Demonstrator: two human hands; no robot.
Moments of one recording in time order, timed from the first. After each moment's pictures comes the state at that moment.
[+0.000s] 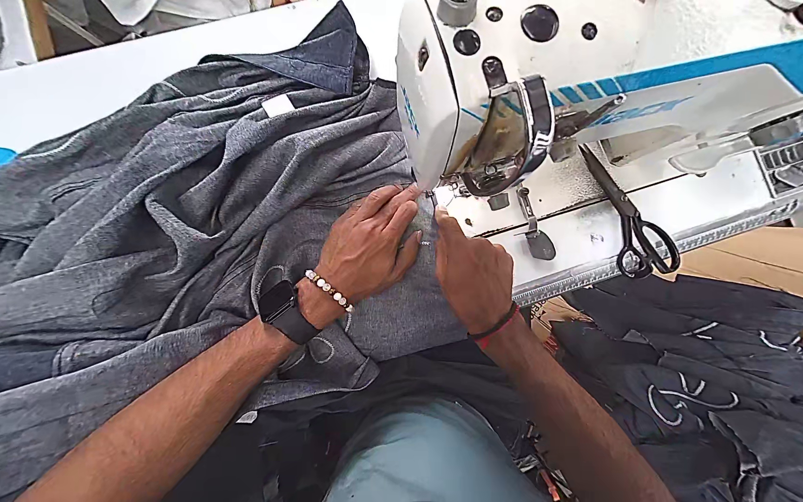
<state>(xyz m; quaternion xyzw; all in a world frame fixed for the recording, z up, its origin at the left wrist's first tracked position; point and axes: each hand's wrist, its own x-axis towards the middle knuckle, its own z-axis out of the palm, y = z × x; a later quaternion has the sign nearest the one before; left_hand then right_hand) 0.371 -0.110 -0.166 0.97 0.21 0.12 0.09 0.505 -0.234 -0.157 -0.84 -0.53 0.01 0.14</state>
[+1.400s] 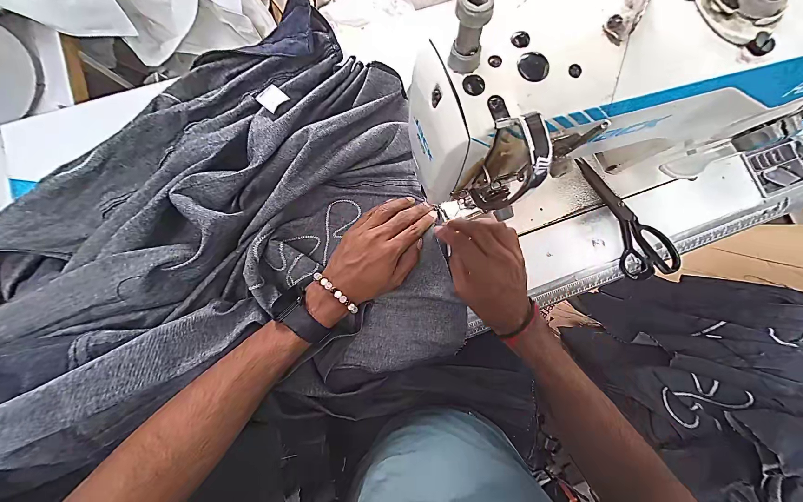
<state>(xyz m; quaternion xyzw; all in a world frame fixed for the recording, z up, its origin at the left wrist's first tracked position) 0.363 -0.089 -0.172 0.97 0.12 0.15 0.14 0.531 -0.239 -0.175 -0.72 -0.62 -0.05 0.30</state>
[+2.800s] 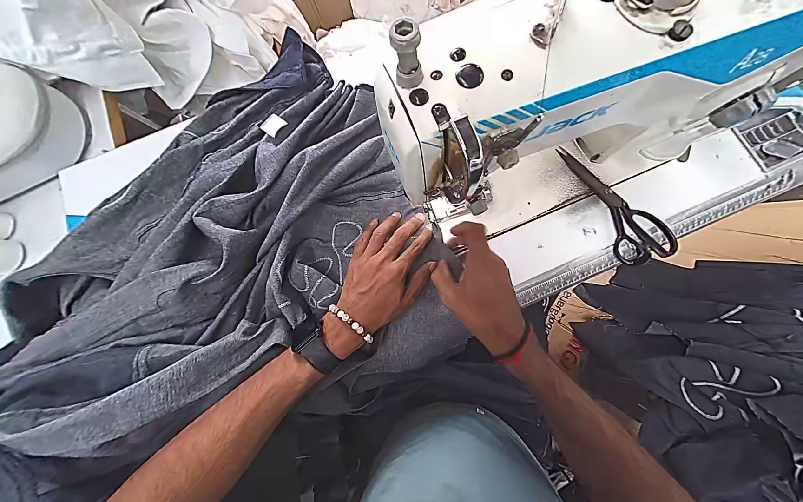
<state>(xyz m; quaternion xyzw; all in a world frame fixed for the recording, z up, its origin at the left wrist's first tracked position) 0.362 -0.132 -0.171 0.97 0.21 0.10 0.10 0.505 -0.256 -0.146 -0.80 -0.45 0.17 0.35</state>
